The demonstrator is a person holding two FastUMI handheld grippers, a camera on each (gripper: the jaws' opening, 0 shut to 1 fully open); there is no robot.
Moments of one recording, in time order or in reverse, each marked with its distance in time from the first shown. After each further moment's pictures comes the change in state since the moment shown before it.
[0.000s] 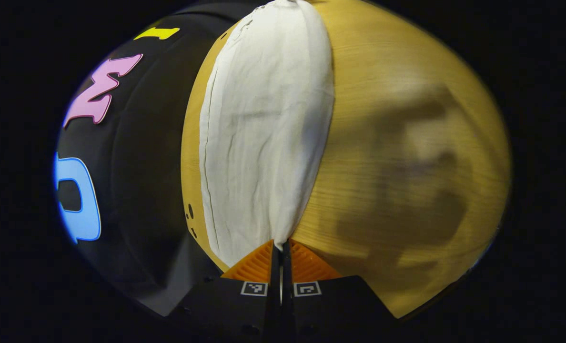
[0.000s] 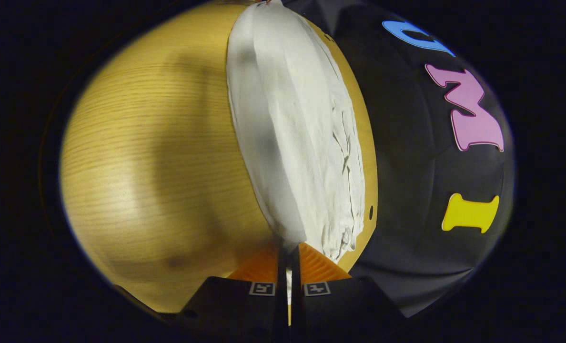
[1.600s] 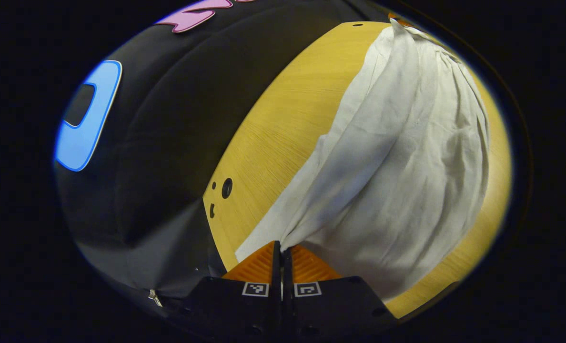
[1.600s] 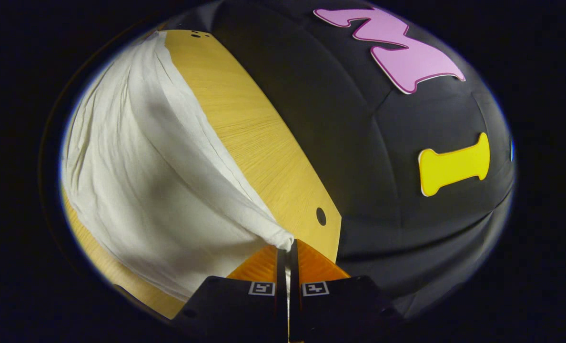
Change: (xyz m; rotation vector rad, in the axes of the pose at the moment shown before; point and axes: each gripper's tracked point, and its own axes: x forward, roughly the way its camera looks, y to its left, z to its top) left arm 0.100 0.154 0.006 -0.543 0.084 0.071; right arm 0.125 -0.188 0.037 0.459 0.052 -0.287
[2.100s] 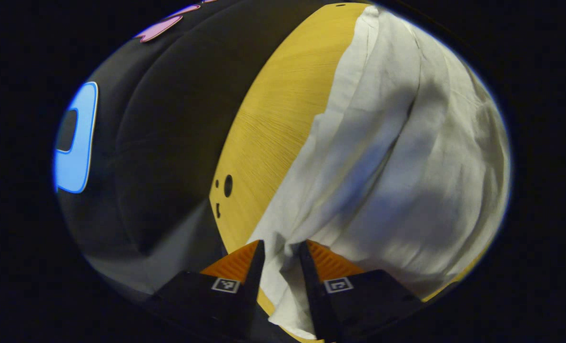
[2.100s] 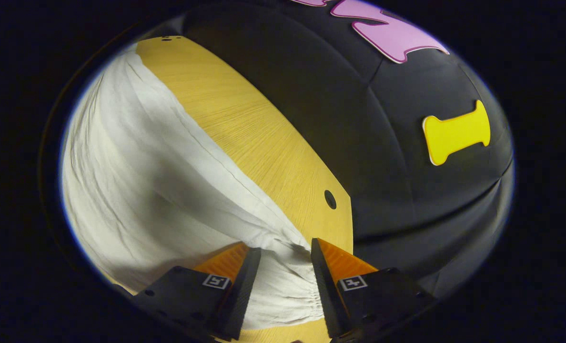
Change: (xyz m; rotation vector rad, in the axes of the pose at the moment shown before) left arm 0.016 0.010 0.005 0.127 0.062 0.134; right arm 0.015 0.007 -0.017 0.171 0.074 -0.018
